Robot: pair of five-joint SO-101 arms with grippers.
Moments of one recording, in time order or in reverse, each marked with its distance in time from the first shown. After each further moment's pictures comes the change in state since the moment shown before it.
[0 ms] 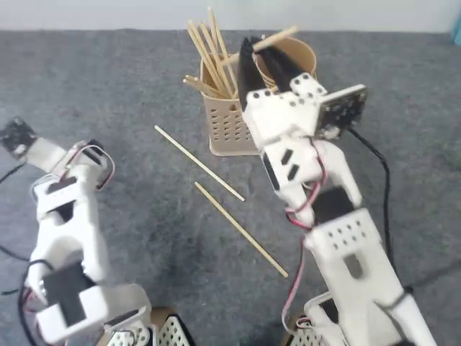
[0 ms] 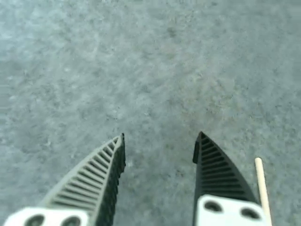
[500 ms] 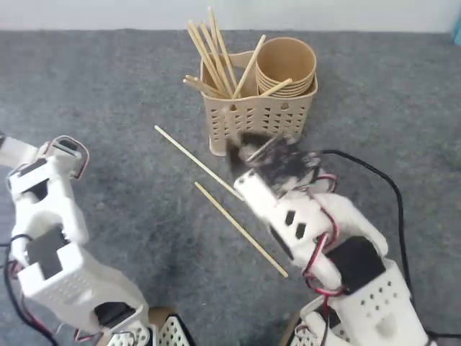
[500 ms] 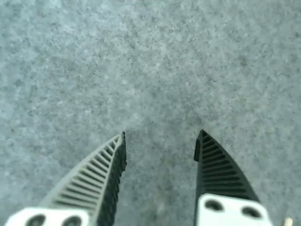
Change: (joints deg) left arm -7.0 17.9 -21.2 13.5 8.6; right arm -9.7 -20.7 -1.5 51.4 20.1
